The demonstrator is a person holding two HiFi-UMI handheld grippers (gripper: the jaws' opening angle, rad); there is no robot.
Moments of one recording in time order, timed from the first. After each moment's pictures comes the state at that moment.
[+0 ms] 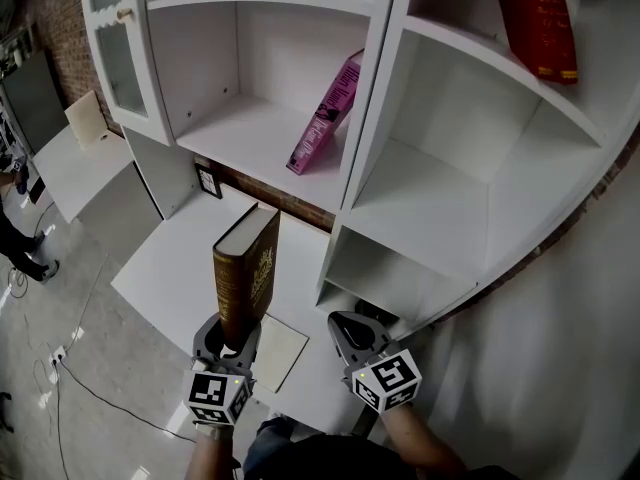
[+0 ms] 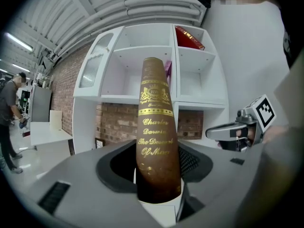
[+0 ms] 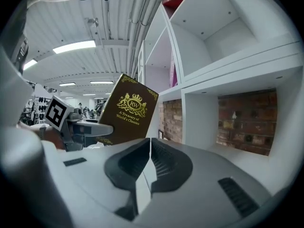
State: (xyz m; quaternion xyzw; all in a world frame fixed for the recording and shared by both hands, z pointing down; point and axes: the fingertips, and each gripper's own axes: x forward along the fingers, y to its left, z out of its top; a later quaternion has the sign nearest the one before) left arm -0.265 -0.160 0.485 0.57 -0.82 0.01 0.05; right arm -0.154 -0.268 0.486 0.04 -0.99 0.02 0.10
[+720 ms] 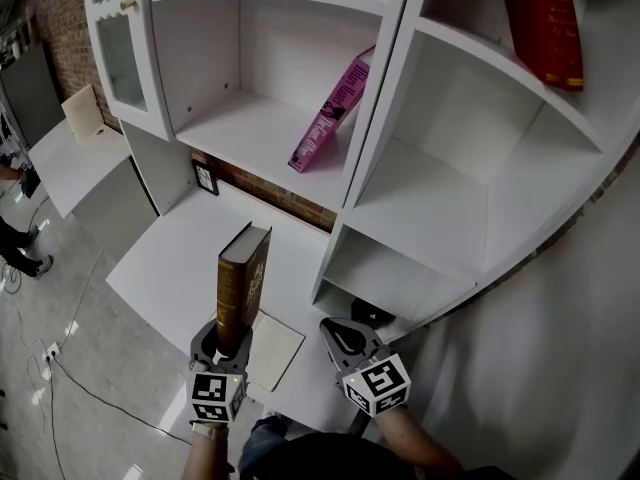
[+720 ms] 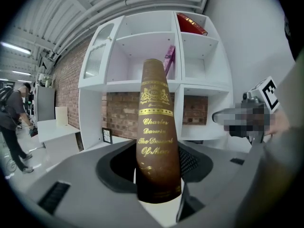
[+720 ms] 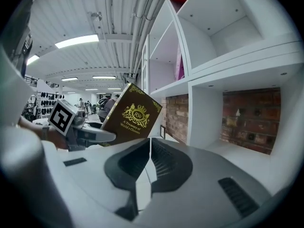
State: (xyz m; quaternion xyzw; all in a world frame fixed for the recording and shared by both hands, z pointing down) left arm -0.276 -0.145 0.539 0.55 -0.83 0.06 0.10; right arm -0.157 -0.252 0.506 0.03 -0.99 0.00 0.13
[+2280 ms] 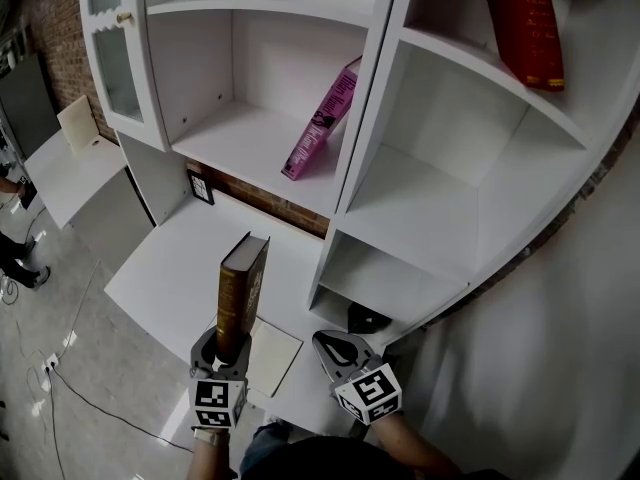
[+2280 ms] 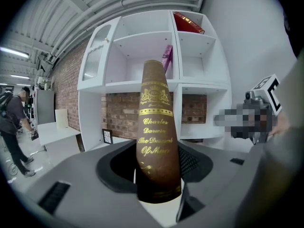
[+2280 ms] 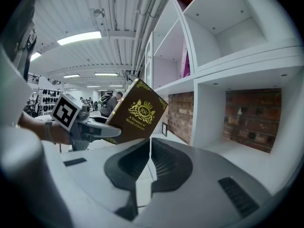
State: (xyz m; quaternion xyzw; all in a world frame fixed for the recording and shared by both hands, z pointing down) left arm -0.272 -0.142 0.538 0.55 -0.83 0.07 0.09; right arm -0.151 -0.234 0.517 0.02 -0.99 -0.01 0.14
